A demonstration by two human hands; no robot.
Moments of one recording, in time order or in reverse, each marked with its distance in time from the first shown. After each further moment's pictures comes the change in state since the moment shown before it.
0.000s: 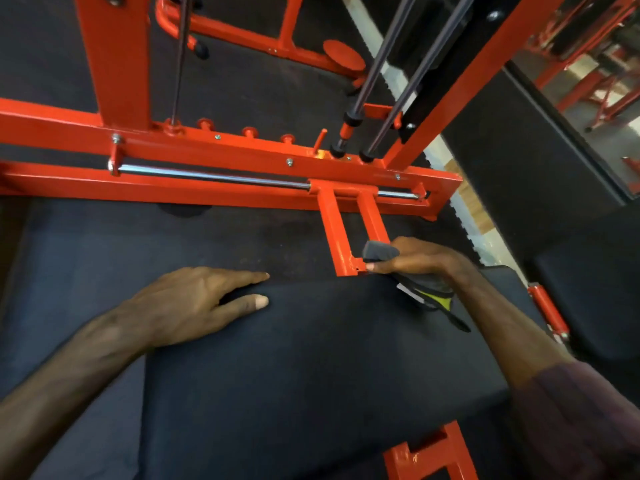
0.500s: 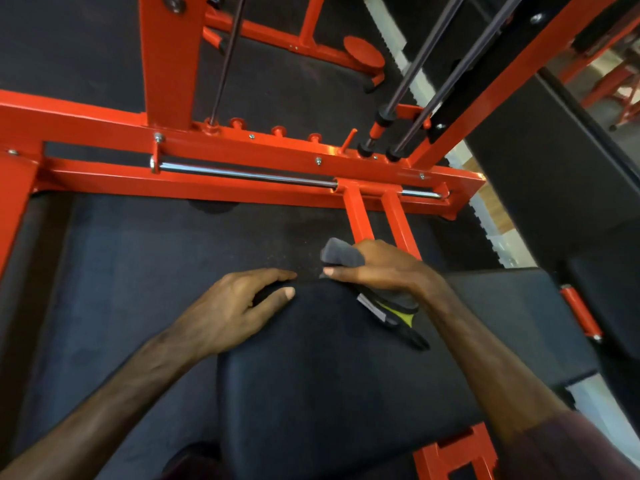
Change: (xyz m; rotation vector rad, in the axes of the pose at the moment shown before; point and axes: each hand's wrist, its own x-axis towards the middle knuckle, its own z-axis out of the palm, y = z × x) left_hand -0.027 -0.033 0.024 -0.347 0.231 0.041; right_hand -0.005 -0.127 0.068 0.041 0.053 -0.161
